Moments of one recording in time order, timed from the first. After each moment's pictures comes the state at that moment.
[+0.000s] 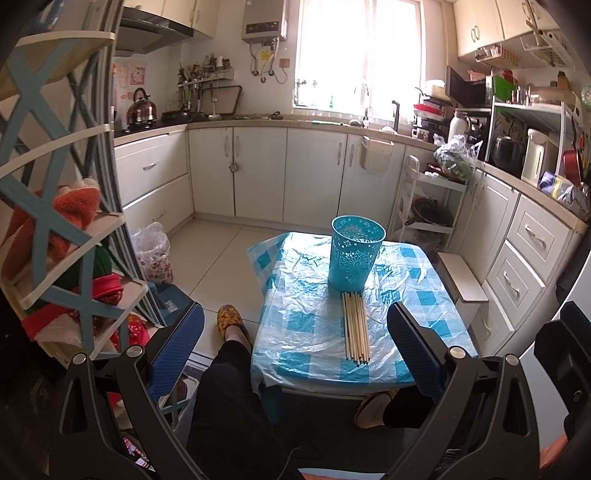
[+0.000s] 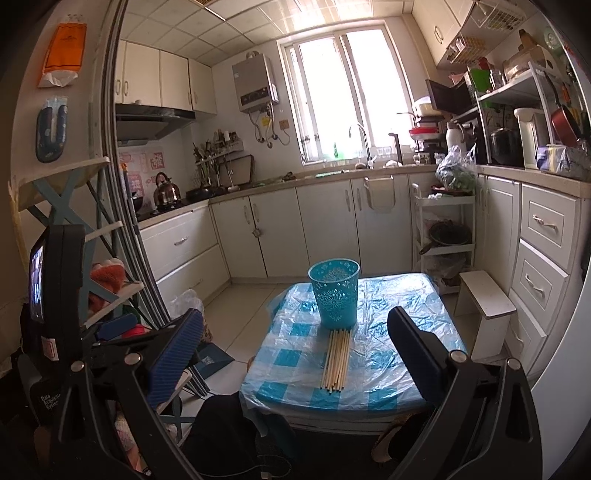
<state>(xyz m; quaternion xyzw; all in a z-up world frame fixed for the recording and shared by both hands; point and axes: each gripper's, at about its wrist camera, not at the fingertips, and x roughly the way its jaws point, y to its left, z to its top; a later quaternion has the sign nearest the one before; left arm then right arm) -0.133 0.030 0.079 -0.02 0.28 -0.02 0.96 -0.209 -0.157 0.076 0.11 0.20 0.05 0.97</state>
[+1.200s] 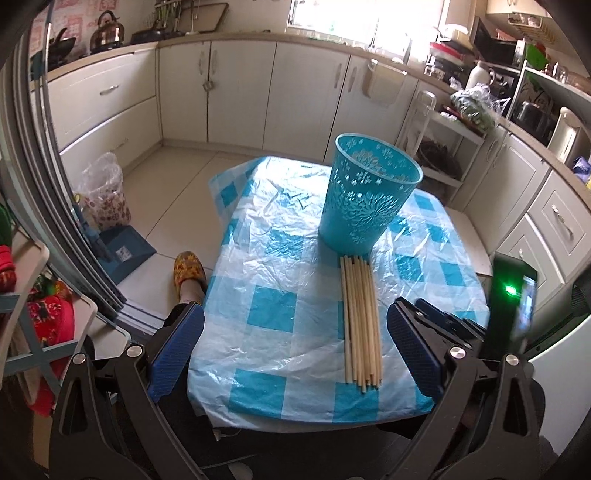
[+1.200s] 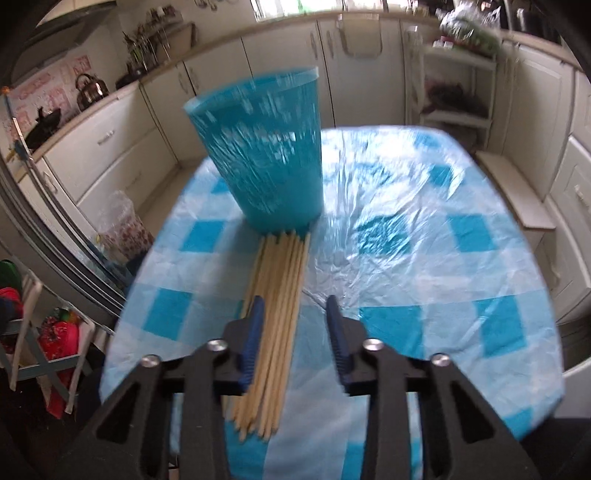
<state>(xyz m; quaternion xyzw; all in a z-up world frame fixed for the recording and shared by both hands) 0.055 0.006 -0.059 -0.07 0.41 -0.05 0.91 0.065 -0.176 -0.137 0.15 0.44 0.05 0.88</state>
